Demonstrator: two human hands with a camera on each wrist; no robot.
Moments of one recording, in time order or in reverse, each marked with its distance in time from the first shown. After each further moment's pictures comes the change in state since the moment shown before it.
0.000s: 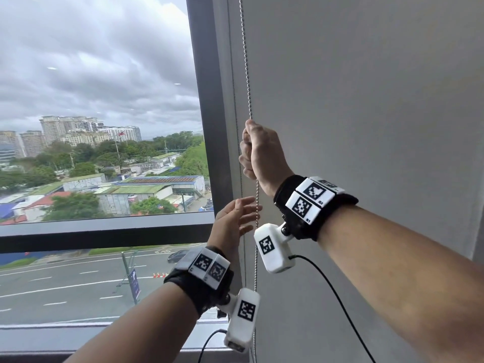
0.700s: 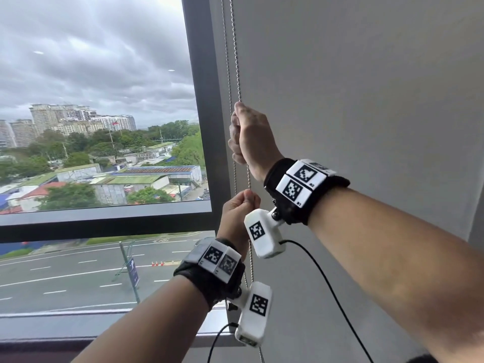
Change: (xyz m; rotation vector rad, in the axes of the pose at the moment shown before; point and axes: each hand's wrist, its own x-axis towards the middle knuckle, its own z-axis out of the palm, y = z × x) left_hand -0.006 -0.007 0.027 -0.079 0.093 -0.017; right_hand 0.007 0.004 0.011 -0.027 0.017 0.068
